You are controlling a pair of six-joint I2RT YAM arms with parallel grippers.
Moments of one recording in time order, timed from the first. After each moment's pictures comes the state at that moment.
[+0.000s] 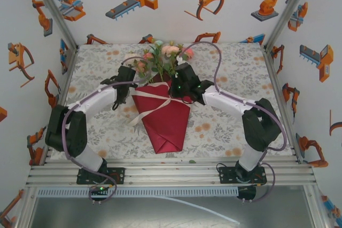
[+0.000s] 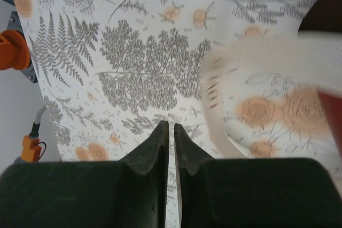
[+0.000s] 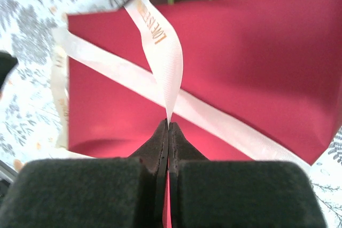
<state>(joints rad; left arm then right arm) -0.43 1.56 1.05 -0.58 -0.58 -0.06 0.71 1.72 1.26 -0.20 -0.02 0.56</state>
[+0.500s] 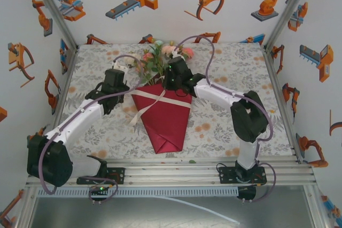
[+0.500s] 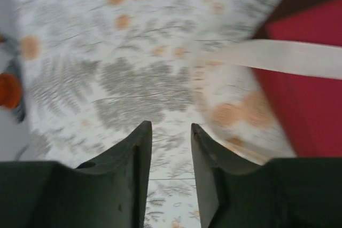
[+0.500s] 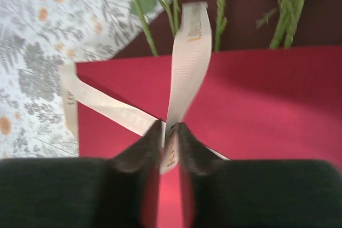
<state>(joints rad) -0.44 1.29 0.93 -0.41 -0.36 0.01 0.71 1.88 1.42 -0.23 0.01 0.58</state>
